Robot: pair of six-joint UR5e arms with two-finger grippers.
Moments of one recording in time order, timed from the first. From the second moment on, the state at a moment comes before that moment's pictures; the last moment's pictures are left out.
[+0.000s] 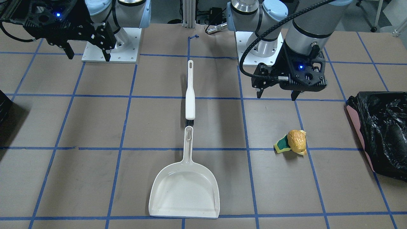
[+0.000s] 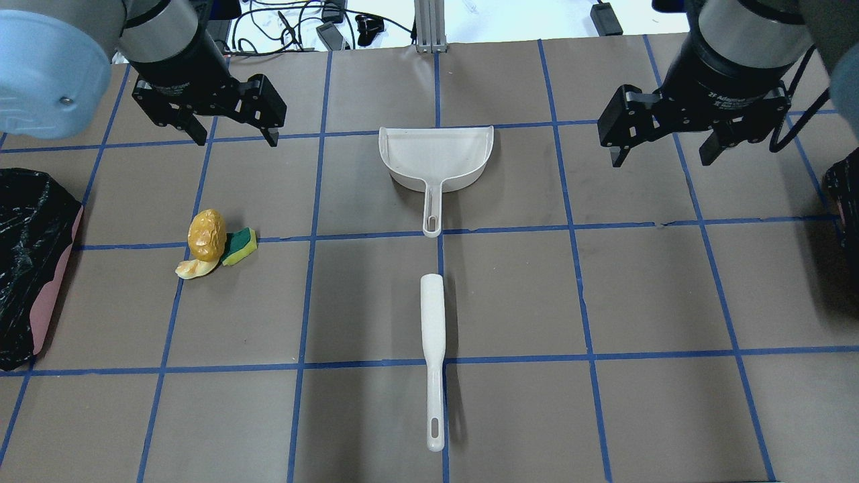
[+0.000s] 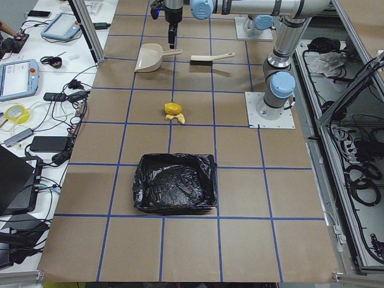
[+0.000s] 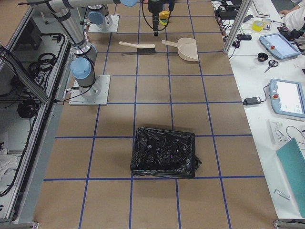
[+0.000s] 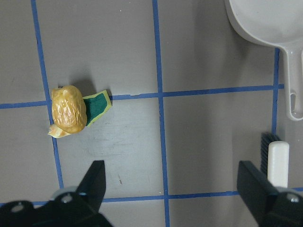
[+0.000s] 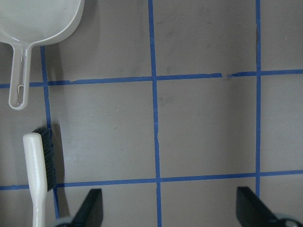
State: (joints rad) left arm -1.58 -1.64 -1.52 -1.49 1.58 0.05; right arm 1.57 -1.70 1.60 -1.53 -1.59 0.04
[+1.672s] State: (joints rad) left arm -1.73 -2.19 -1.20 -1.25 1.42 -0.06; right arm 1.58 -1.65 1.61 -1.57 -1.59 0.01
